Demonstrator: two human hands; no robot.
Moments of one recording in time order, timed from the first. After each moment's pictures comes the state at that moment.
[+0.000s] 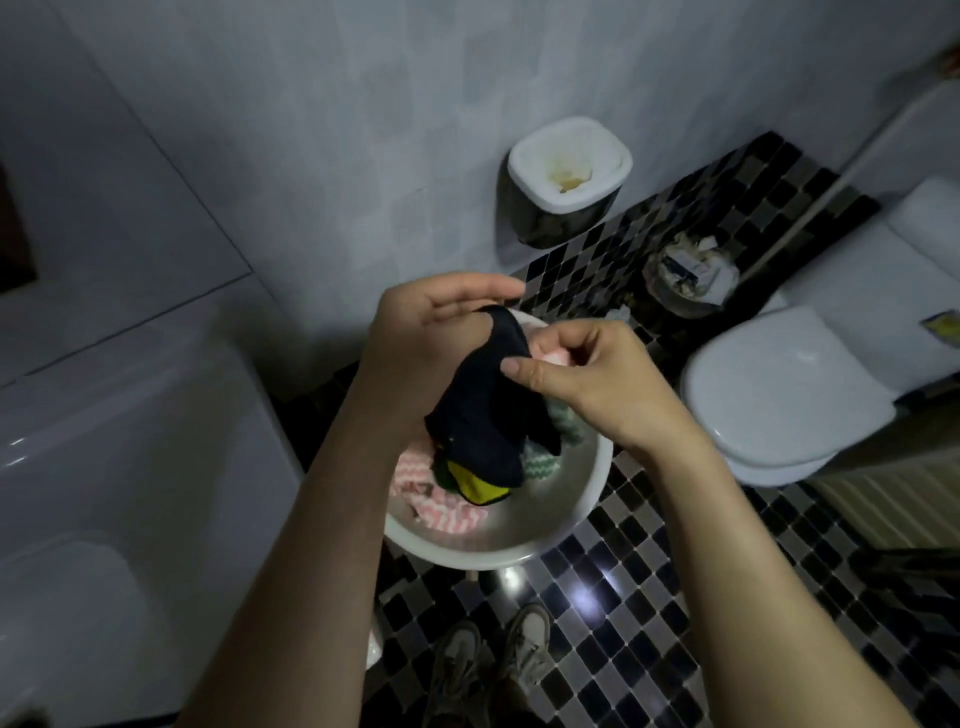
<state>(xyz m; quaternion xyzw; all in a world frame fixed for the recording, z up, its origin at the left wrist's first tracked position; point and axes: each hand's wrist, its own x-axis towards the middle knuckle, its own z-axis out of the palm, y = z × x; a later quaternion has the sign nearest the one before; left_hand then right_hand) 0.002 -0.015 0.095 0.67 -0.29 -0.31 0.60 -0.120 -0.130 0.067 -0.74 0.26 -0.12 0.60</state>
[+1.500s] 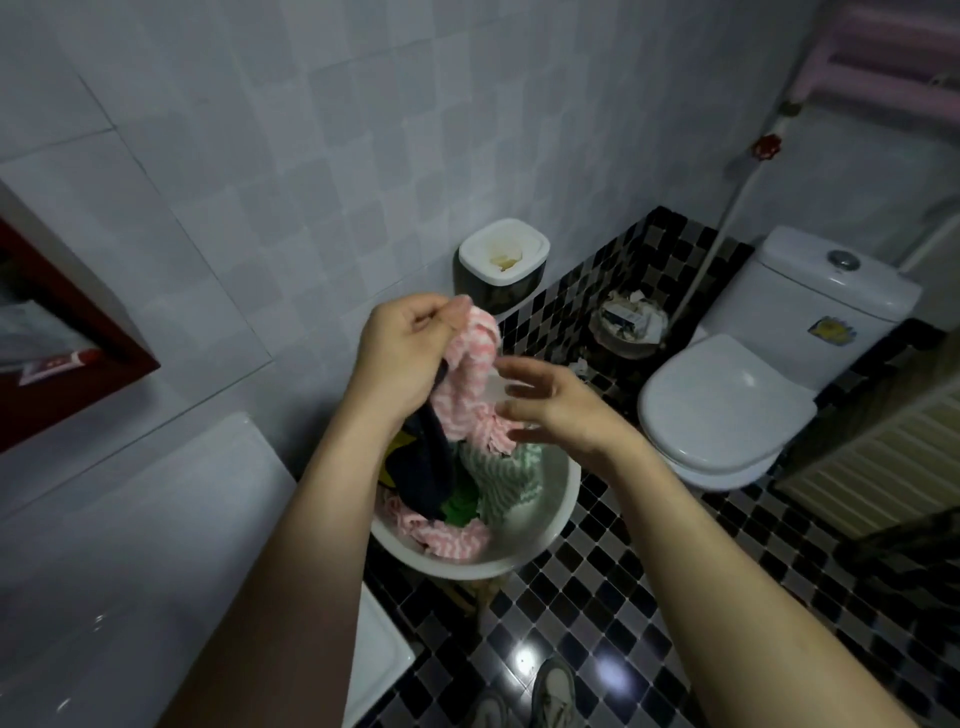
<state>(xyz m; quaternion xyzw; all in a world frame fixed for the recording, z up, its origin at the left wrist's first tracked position) -0.005 0.001 0.148 0.68 -0.39 -0.22 0.58 -0.149 -0.090 0.098 -0.64 0.33 -0.09 0.69</state>
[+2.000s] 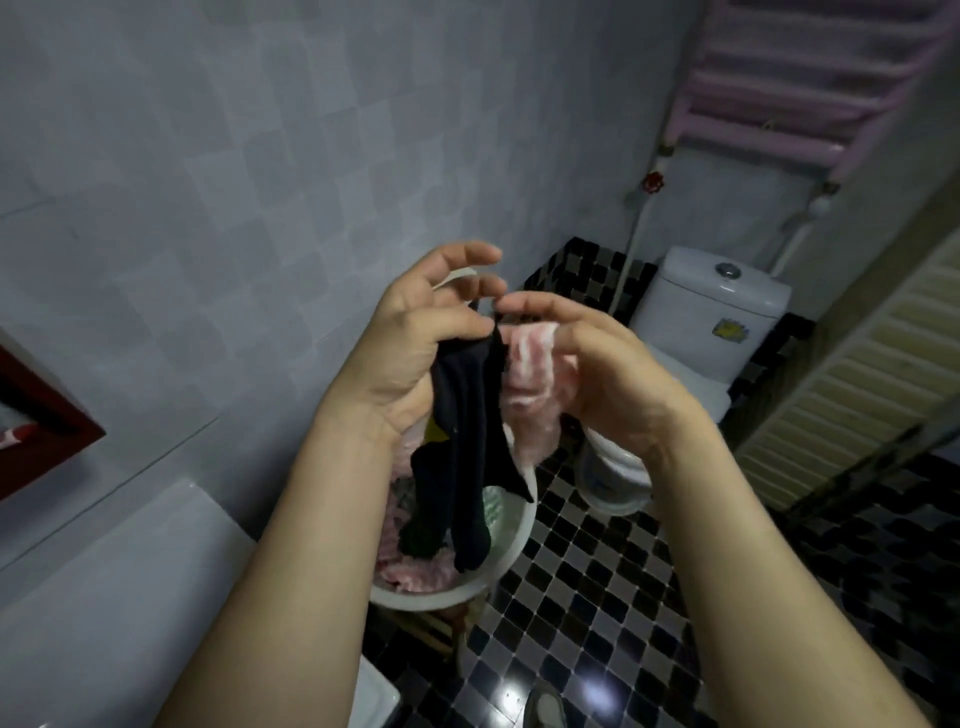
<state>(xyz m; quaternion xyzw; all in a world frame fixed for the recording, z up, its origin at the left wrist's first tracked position) -0.033 -0.001 0.213 0.38 -0.41 -0.51 0.65 -0.196 -0.067 0.206 -0.55 0.21 -0.25 0.77</state>
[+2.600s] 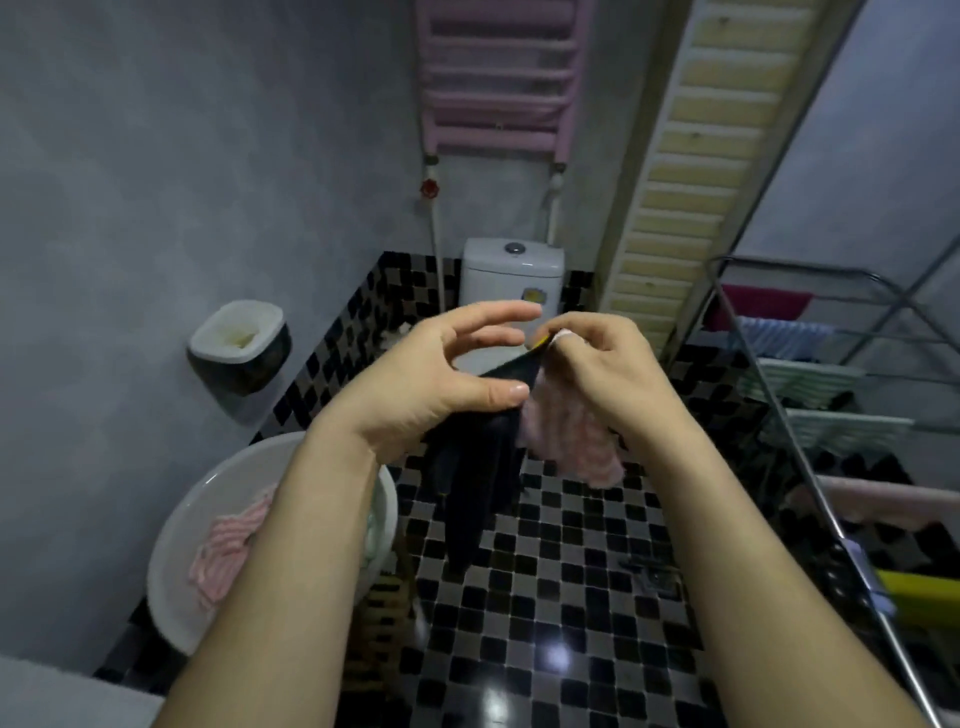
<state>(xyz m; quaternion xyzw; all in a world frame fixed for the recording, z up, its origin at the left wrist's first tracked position) -0.187 0.006 0.227 0.37 -0.65 -0.55 0.37 -0.371 -0.005 0.213 -0.65 0.57 -0.42 0.29</state>
